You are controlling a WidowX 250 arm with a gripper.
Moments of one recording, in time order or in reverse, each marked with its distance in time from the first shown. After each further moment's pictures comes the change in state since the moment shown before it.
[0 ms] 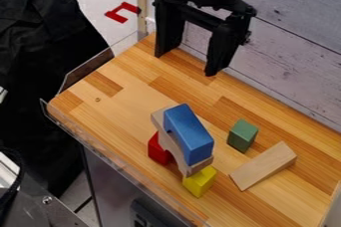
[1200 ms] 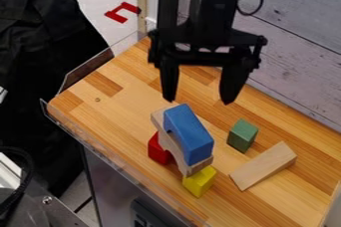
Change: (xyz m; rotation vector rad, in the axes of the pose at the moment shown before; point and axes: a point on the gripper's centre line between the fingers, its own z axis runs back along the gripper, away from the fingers) arm -0.009 -0.022 -0.032 0.032 -0.047 0.819
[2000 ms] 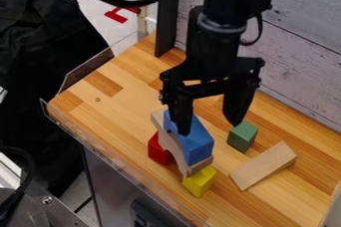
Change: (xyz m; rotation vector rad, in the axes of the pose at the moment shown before) arm -0.007 -0.007 -0.027 -0.014 0.077 0.248
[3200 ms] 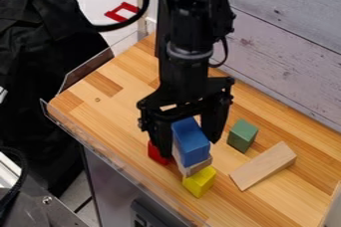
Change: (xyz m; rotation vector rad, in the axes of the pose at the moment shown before) arm 0.002 0.022 -0.026 -0.026 0.078 0.133
